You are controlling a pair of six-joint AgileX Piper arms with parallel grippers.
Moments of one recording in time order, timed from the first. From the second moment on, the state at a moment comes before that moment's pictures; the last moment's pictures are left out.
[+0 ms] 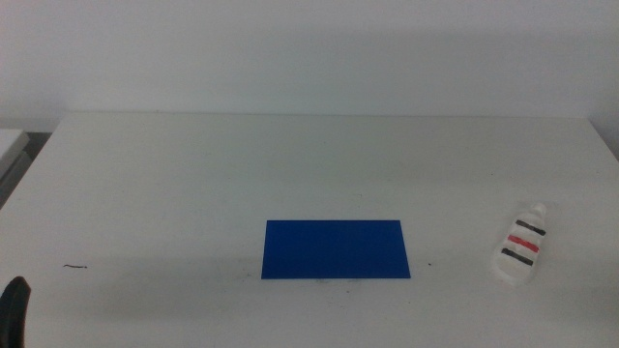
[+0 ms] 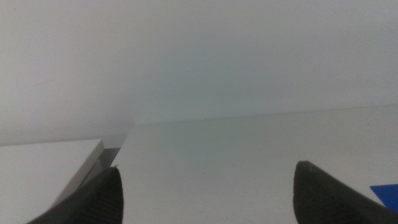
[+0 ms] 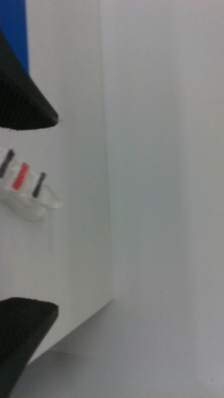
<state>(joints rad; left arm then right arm) -0.01 0.00 0.00 0.10 0.13 -0.05 -0.01 0.01 0.00 -0.01 0.14 0.06</state>
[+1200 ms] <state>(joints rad) -0.01 0.00 0.00 0.10 0.13 -0.05 0.08 1.67 -1.13 -0.02 0.85 0.69</state>
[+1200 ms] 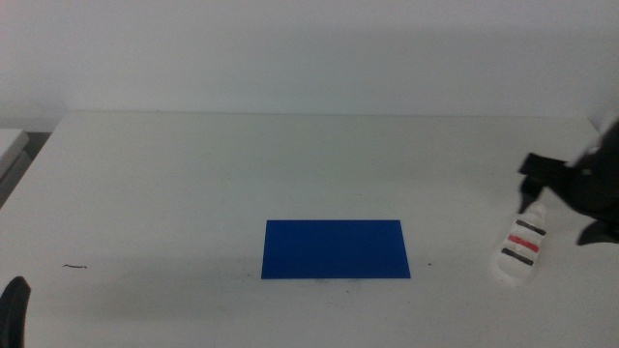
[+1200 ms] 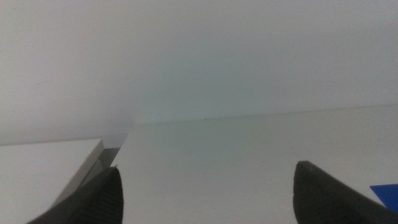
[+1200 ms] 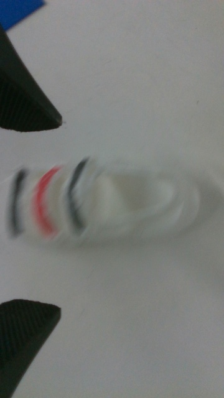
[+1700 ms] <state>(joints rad) -0.01 0.00 0.00 0.10 0.13 -0.05 0.13 1.94 -1.21 -0.09 0.75 0.73</state>
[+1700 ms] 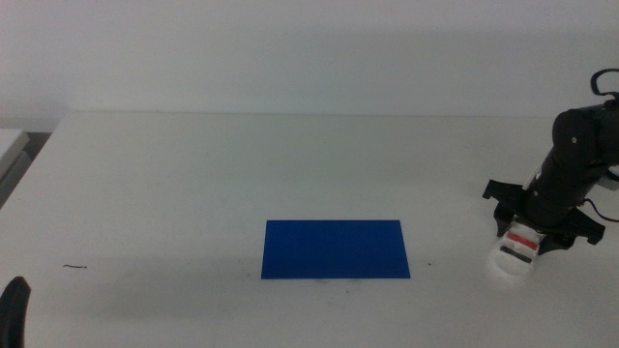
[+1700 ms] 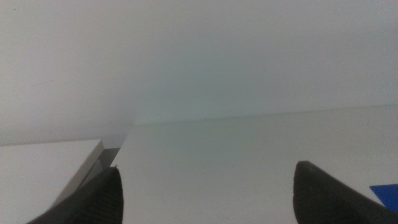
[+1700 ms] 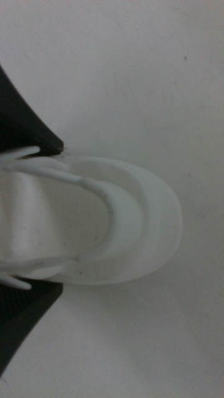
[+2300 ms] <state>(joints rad) -0.01 0.00 0.00 0.10 0.13 -0.05 0.61 2.14 -1.78 -0.07 1.03 0.97</state>
